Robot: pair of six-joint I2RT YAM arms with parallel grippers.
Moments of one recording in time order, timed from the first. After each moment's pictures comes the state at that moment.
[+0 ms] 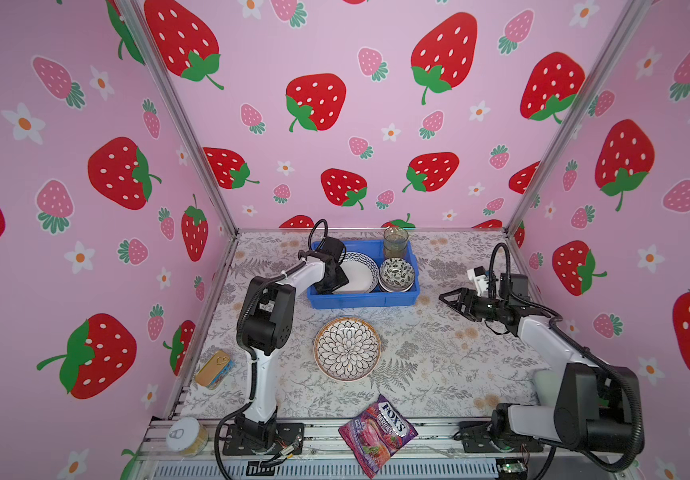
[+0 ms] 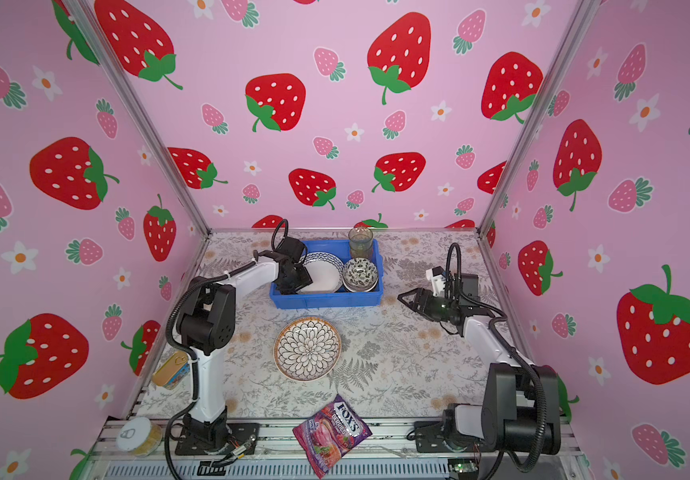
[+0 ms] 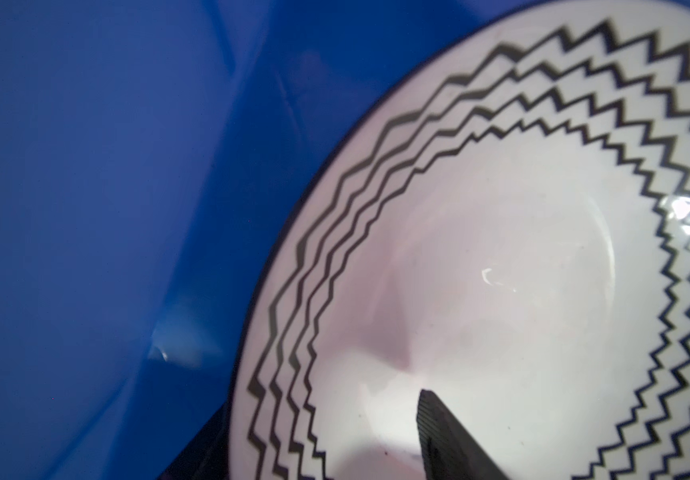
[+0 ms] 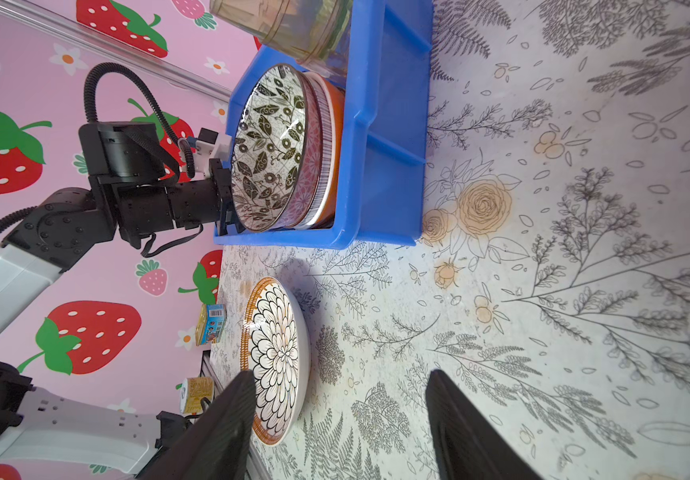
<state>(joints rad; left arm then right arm) -0.34 2.11 1.60 -0.69 -0.03 -0.82 0.03 1.32 0.72 -0.21 -0.87 0.41</state>
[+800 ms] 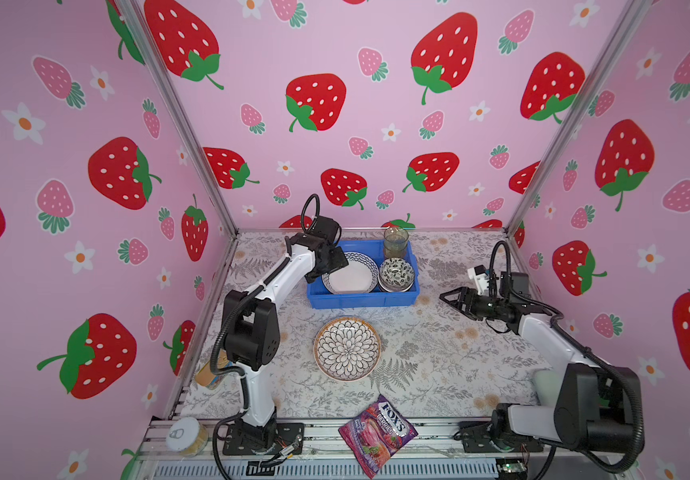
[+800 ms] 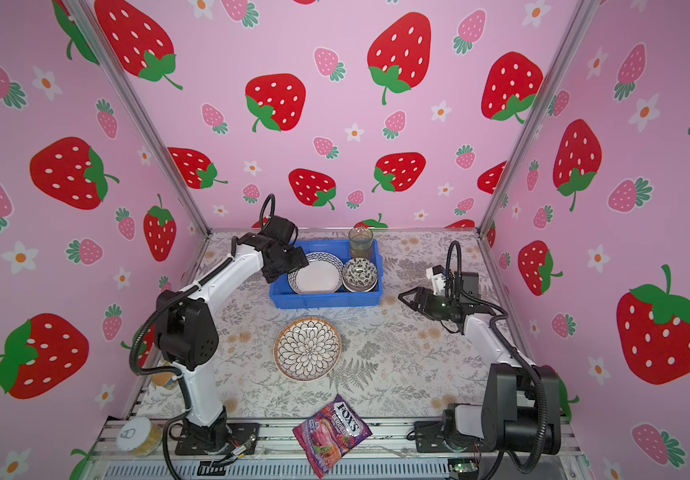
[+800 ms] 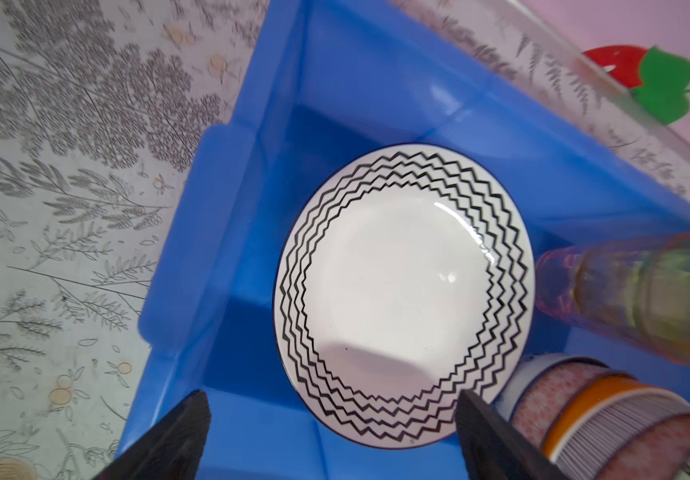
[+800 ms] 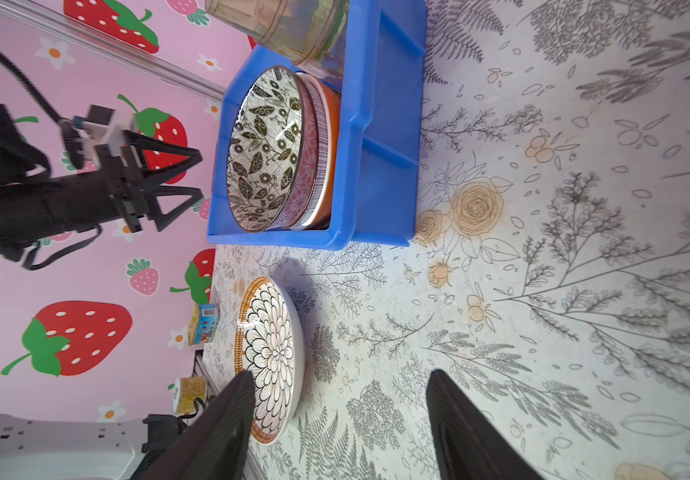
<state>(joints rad) -0.35 1.89 1.72 -0.89 -0.10 -0.75 0.03 1.32 0.77 -0.28 -0.84 0.37</state>
